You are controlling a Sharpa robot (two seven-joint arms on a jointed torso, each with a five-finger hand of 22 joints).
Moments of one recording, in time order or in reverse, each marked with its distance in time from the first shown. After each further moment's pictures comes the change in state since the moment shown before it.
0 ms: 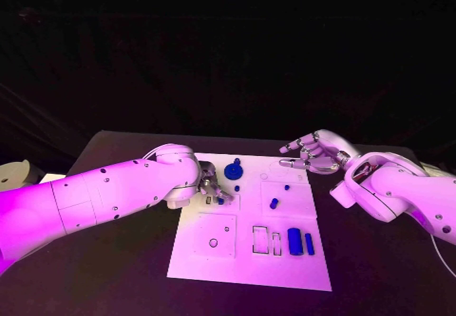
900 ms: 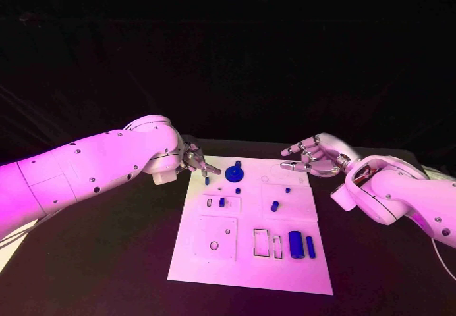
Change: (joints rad) left arm 0.083 -0.057 0.072 -0.048 0.099 0.007 -0.007; left_hand 0.129 0.084 -0.208 0.001 -0.058 -0.113 0.052 -0.116 -0.089 -0.081 0.048 -0.121 -0.123 0.001 0.024 0.000 0.000 0.001 -0.001 0.021 -0.070 0.000; right arm -0.004 0.006 0.000 -0.016 0.005 0.000 0.000; right_hand 0.000 0.000 -0.004 0.004 0.000 0.000 0.000 0.000 0.000 0.000 0.000 0.000 -0.001 0.000 0.000 0.000 0.000 0.000 0.000 0.000 0.000 -0.001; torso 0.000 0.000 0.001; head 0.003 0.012
